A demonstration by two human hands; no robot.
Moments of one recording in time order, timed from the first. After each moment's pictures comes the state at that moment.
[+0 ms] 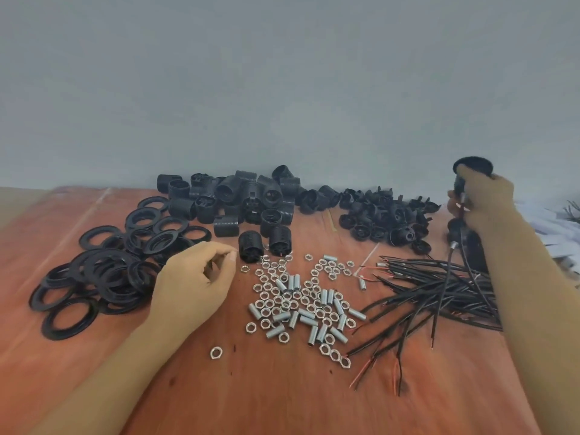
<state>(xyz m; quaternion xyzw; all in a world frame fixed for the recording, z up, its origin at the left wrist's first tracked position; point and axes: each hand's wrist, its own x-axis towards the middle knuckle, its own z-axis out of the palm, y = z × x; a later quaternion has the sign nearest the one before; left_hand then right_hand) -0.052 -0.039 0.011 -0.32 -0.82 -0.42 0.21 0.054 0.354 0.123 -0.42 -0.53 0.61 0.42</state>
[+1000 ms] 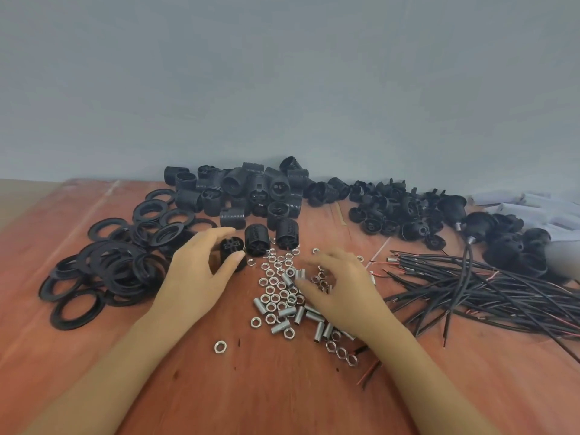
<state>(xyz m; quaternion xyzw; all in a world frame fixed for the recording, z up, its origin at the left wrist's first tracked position) -0.065 -0.040 0.000 -0.30 -0.85 -0.41 0.13 0.059 0.167 0.005 -0.06 -0.94 0.27 0.20</state>
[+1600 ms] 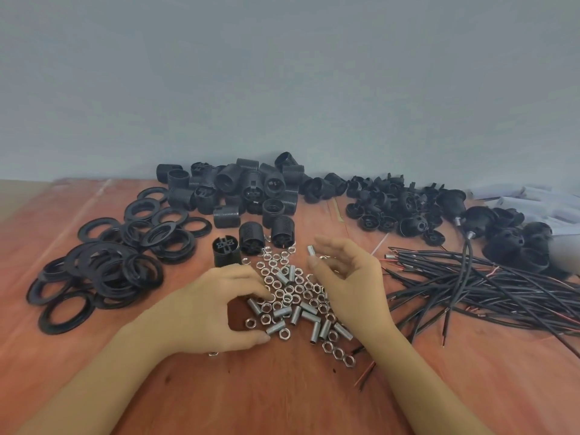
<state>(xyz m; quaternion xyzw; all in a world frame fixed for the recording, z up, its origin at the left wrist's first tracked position) -0.045 -0.047 0.011 -0.56 -0.78 -0.27 -0.04 0.064 0.156 0.012 -0.14 -0.75 0.58 0.28</state>
